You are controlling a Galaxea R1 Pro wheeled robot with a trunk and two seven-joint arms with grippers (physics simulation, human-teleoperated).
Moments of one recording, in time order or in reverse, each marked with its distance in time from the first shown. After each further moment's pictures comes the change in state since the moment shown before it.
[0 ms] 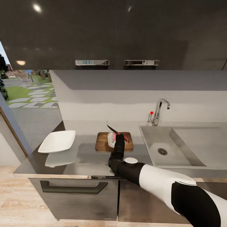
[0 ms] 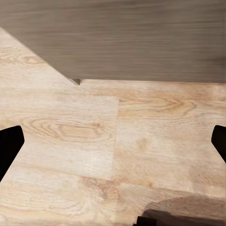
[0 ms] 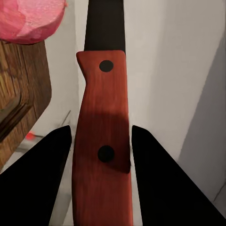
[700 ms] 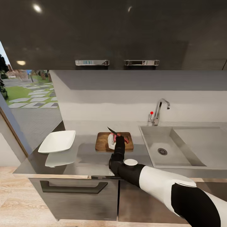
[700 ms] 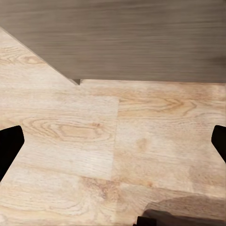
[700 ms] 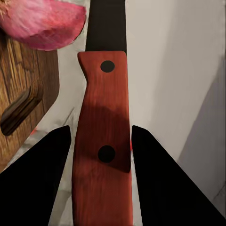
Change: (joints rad) left arm 0.000 0.000 0.000 0.000 -0.001 0.000 0.000; right arm 0.014 0.001 0.002 0.013 0.070 0.009 0.059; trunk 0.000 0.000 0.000
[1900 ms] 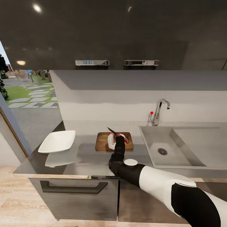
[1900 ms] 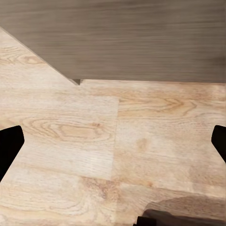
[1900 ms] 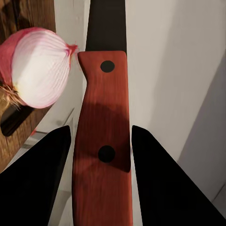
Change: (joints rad) left arm 0.000 0.000 0.000 0.000 0.000 0.000 0.000; right arm 0.000 0.000 0.000 0.000 0.002 -0.002 0.000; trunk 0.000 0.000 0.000
